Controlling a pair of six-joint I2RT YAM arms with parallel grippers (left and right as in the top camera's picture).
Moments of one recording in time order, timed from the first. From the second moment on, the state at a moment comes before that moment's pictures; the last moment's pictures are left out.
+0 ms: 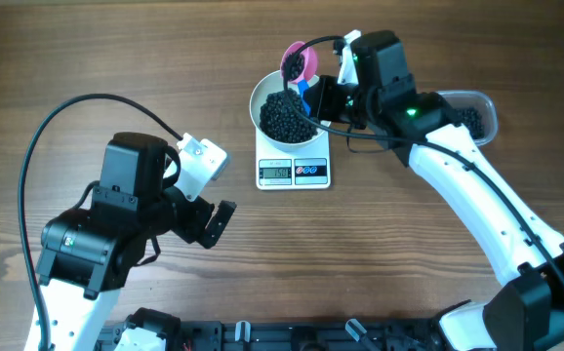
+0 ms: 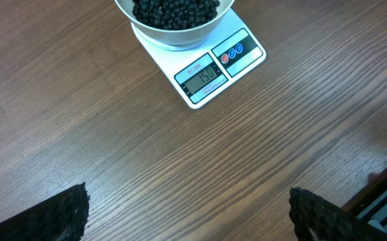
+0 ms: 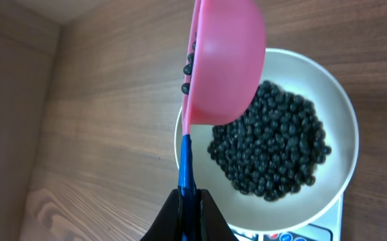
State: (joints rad) left arm -0.29 1.00 1.16 -1.14 0.20 0.30; right arm 0.43 1.62 1.36 -0.50 -0.31 0.58
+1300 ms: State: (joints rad) left arm -0.29 1.00 1.16 -1.14 0.20 0.30; right arm 0.00 1.62 1.36 -0.44 -0.54 0.60
